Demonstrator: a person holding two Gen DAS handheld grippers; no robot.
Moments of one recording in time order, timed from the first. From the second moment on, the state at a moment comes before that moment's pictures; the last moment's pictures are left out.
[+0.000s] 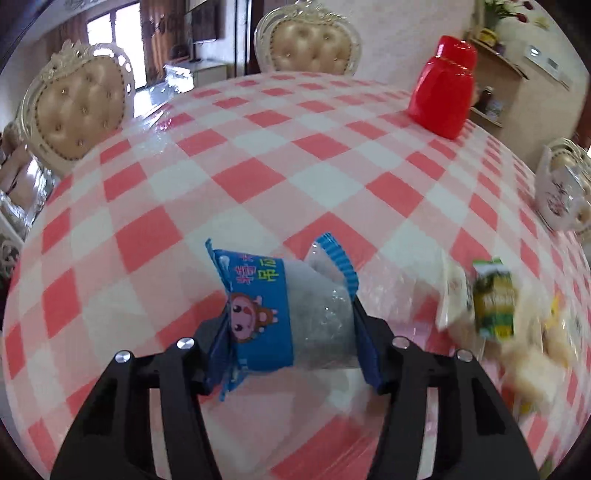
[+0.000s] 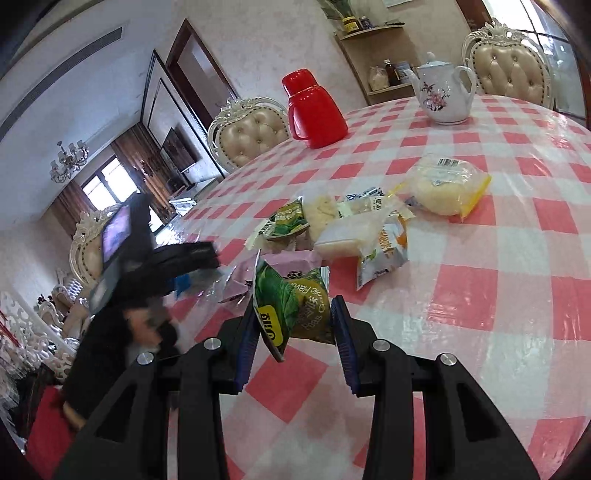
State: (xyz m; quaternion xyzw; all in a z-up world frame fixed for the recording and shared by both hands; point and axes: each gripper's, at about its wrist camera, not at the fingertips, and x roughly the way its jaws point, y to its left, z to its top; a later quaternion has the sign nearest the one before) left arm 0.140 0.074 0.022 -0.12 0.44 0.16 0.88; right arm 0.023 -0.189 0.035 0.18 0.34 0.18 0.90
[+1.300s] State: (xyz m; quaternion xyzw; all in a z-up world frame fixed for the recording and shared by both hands) left arm -0.132 0.124 0.045 0.04 0.44 0.01 0.90; right arm -0.071 -0.102 0.023 0.17 0.38 0.31 0.85
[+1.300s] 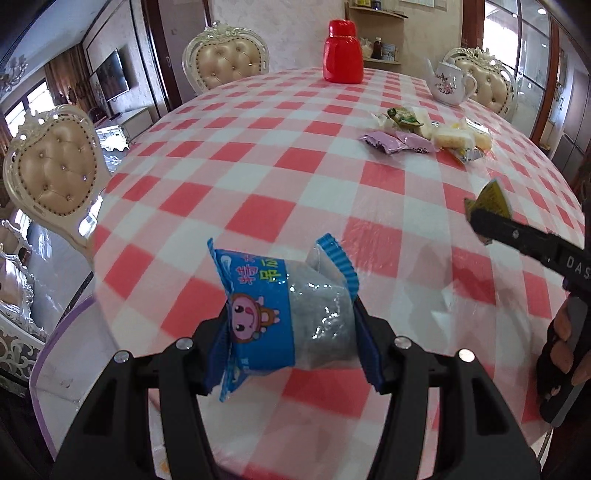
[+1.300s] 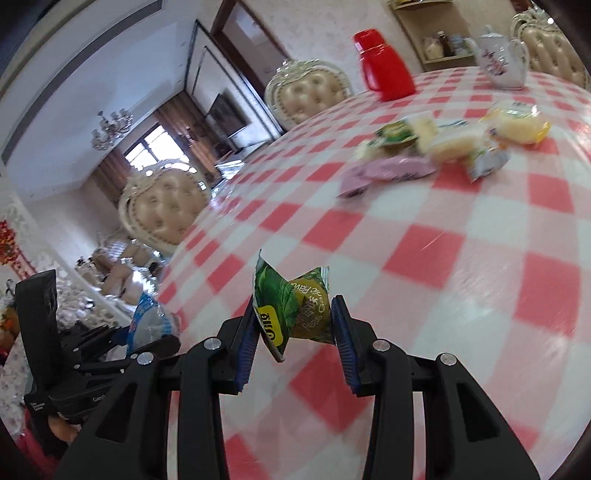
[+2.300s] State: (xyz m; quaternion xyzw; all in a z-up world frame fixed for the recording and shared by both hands) left arm -0.251 0.341 0.048 -0.01 0.48 0.12 0.87; right arm -0.229 0.165 0.028 -0.08 0.39 0.53 0.75
